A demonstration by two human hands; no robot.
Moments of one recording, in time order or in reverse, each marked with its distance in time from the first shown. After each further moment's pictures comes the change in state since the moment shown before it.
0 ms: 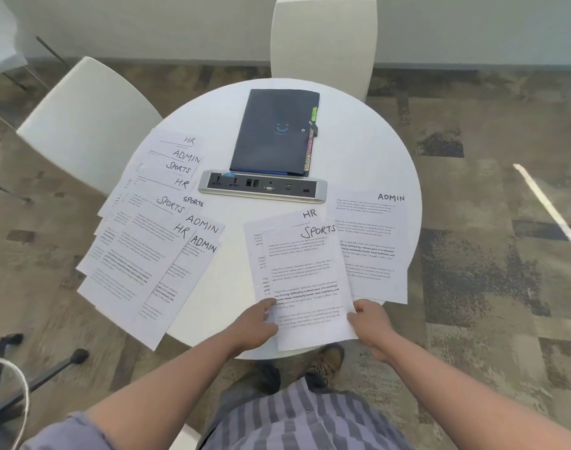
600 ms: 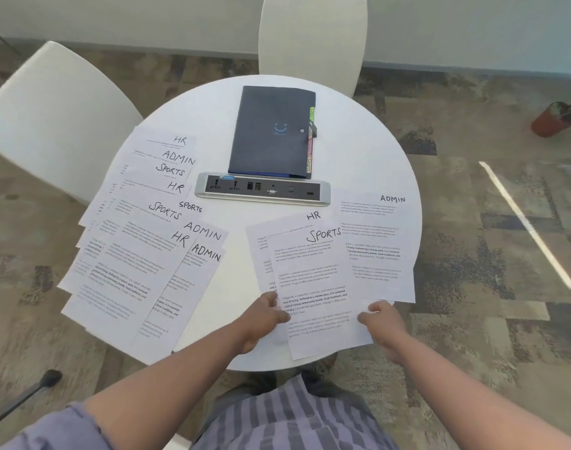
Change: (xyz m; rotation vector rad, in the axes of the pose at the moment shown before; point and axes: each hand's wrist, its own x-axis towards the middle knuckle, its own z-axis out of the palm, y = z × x) left_hand 0.023 0.005 -0.044 -0.414 -0.151 -0.085; right_hand -0.006 -0.017 0.016 0.082 0.147 0.222
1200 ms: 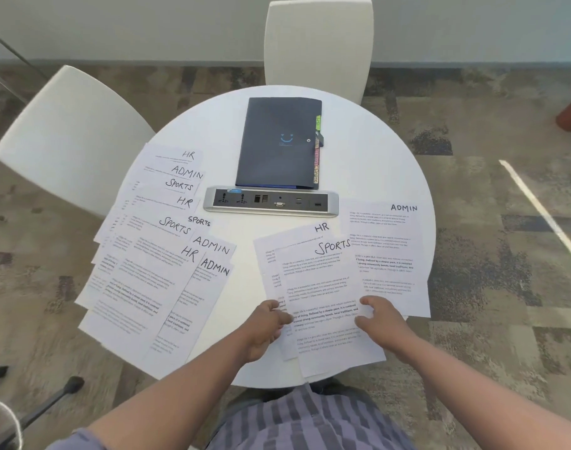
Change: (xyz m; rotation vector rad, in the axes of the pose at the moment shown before) left_hand 0.011 0.015 -0.010 -0.226 0.100 -0.101; right_hand 0.004 -0.037 -0.006 -0.220 -0.163 -0.304
